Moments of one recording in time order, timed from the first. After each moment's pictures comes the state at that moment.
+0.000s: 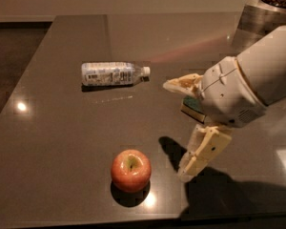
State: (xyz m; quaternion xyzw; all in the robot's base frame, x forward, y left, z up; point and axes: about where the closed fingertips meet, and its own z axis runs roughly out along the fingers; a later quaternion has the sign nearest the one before) arm 0.370 -0.067 0.932 -0.69 0.64 0.19 0.29
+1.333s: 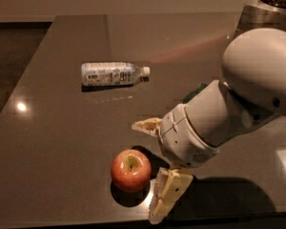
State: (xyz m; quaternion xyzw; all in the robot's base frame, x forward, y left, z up) arm 0.331 -0.010 0.862 -0.72 0.61 0.23 0.24
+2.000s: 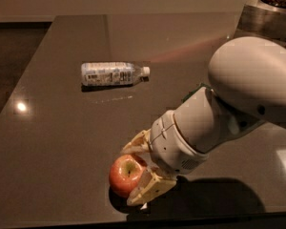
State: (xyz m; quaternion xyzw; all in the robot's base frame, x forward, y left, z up) arm 0.321 0.008 0.854 -0.72 0.61 0.24 0.23
